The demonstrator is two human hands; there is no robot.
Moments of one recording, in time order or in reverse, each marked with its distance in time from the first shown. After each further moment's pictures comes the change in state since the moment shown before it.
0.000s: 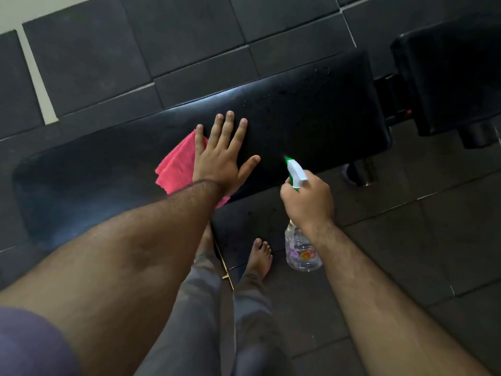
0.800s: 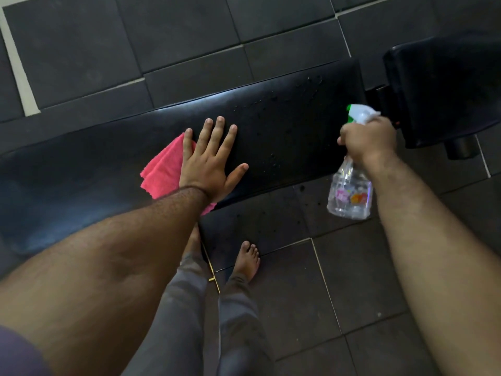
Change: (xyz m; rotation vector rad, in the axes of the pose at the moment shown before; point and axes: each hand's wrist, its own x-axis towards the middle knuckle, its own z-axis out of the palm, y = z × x) left_hand -0.001 -0.006 0.011 0.009 0.111 0.025; right_hand 0.142 -0.017 -0.111 0.039 0.188 0.244
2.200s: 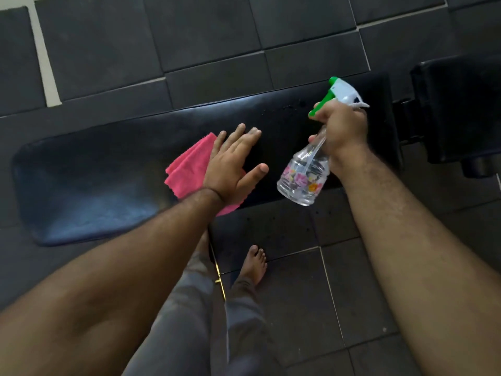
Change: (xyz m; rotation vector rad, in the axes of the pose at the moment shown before) left_hand -0.003 0.002 -0.034 -0.586 -0.010 -0.052; right_hand -0.076 -0.084 0.057 0.660 -0.266 0.032
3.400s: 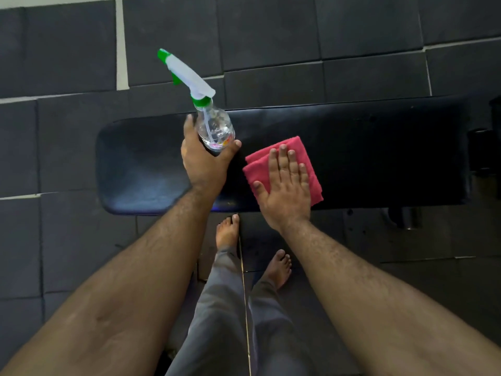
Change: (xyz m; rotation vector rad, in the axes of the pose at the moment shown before) left_hand -0.053 -0.082 -0.103 -0.202 0.649 -0.699; right_hand -0.080 0.188 0.116 -1.410 -0.291 -0.850
